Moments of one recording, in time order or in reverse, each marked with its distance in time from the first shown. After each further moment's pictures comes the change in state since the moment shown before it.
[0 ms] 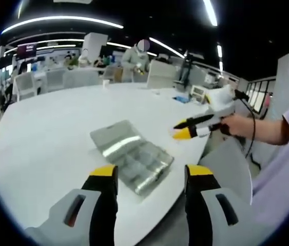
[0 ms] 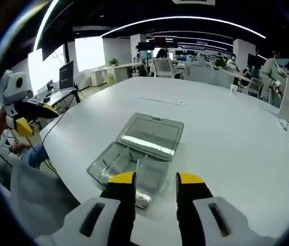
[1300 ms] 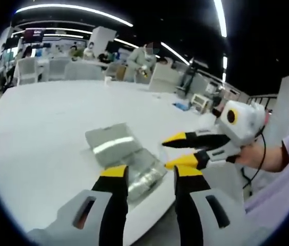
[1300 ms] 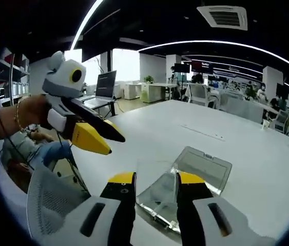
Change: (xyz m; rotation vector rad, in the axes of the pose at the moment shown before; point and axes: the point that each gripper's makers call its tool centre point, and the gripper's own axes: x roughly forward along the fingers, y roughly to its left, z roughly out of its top) left arm 0.017 0.002 0.017 -0.137 -0.013 -0.028; right arm -0.002 0.110 0.056 -0.178 -0.199 0.217
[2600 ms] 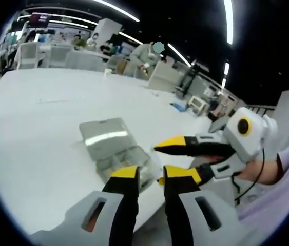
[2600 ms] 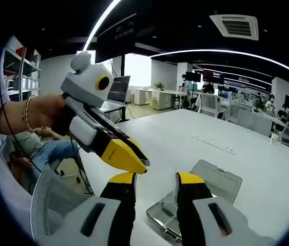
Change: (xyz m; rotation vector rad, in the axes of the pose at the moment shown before) left arm 0.008 -0.004 -0.003 -0.105 0.029 -0.038; right arm 0.009 0.032 0.021 -0.073 -0.060 0.064
